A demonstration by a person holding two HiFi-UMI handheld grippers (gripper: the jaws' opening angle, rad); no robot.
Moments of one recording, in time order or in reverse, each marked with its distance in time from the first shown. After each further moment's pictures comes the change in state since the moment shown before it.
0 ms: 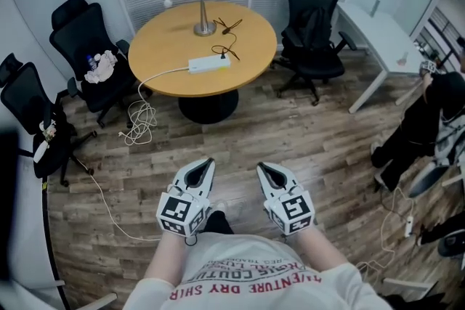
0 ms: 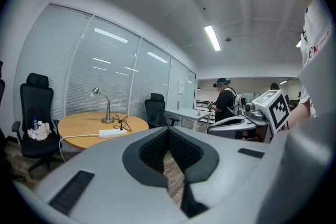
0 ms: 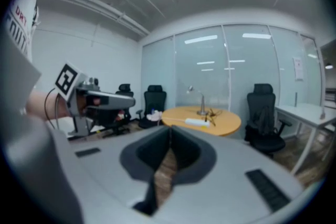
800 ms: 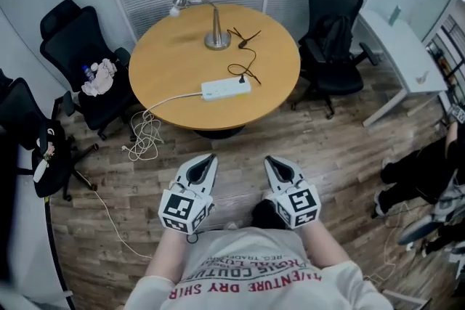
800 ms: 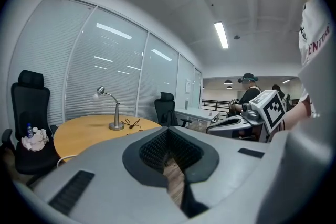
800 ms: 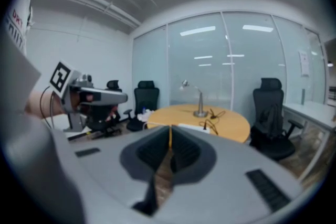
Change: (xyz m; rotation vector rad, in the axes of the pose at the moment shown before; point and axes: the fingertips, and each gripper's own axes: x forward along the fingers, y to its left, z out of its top) left arm 0.130 0.186 0.027 0.001 0.013 0.015; right arm 0.212 -0.091 0.039 0.020 0.044 -0.021
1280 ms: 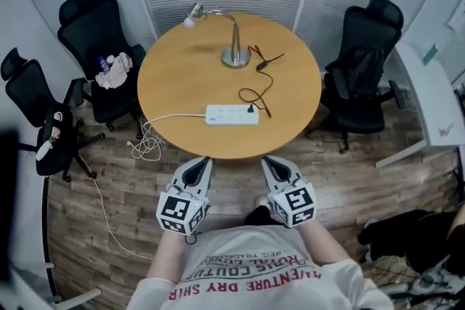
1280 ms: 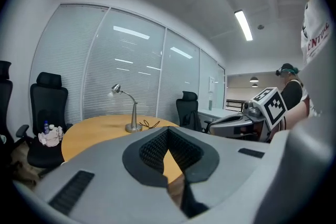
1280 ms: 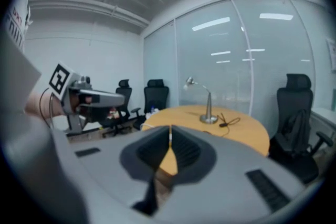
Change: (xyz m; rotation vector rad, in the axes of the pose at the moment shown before) left arm 0.111 0.066 0.003 -0.043 0.007 0.250; right arm 0.120 -0.105 0.024 -0.054 0.024 0.216
